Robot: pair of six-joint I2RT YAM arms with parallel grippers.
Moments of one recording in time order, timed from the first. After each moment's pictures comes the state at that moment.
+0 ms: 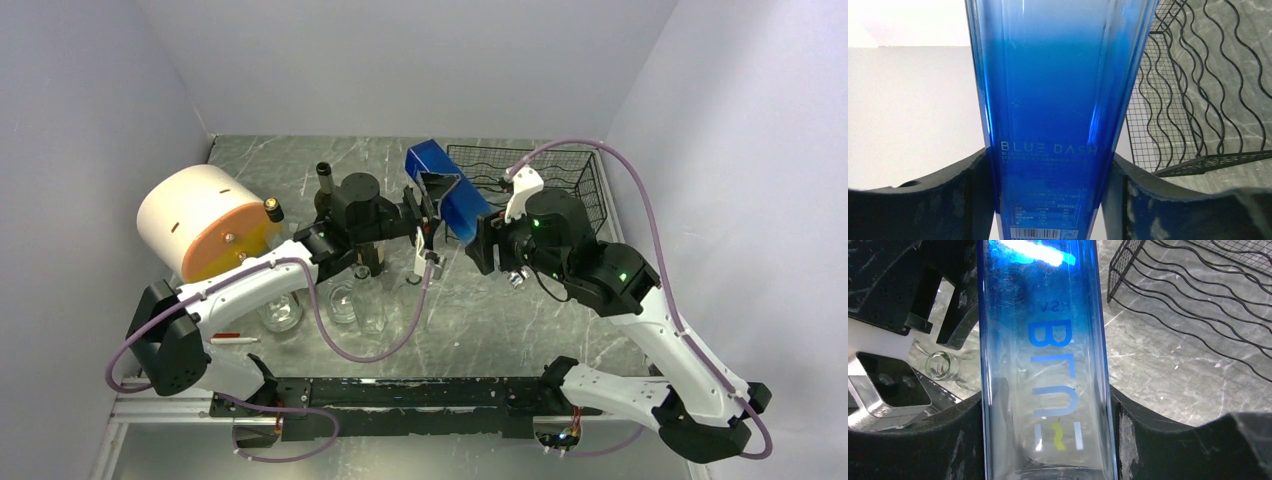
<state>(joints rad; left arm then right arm) -0.85 1.41 1.09 0.26 0.45 1.55 0.78 0.97 1.34 -0.93 0.16 0.24</state>
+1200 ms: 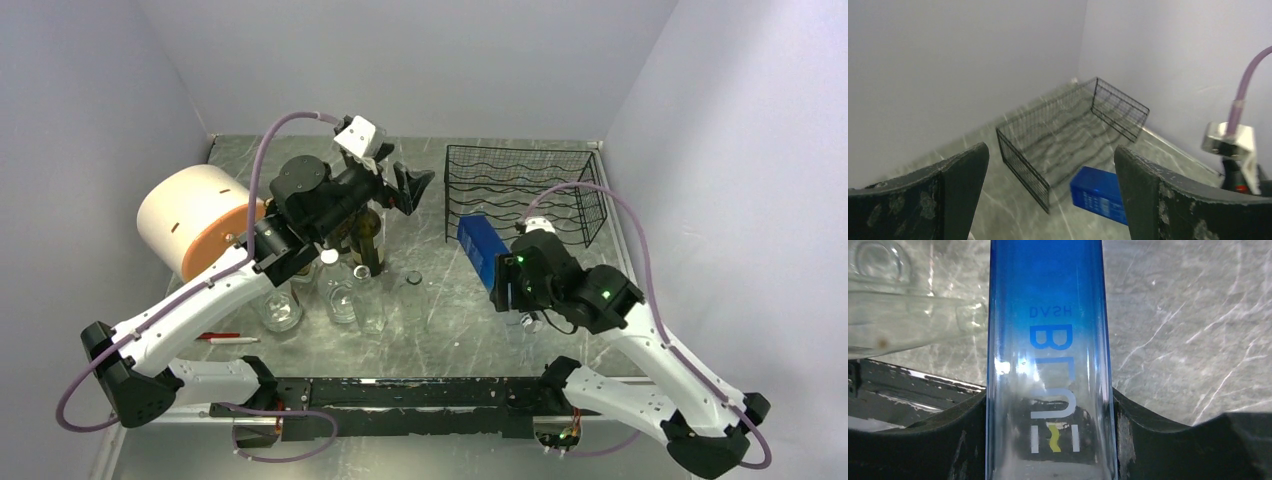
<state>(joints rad) -0.84 1.22 1.26 0.12 -0.07 -0.02 0.77 0.84 1.10 -1.15 0.27 0.53</state>
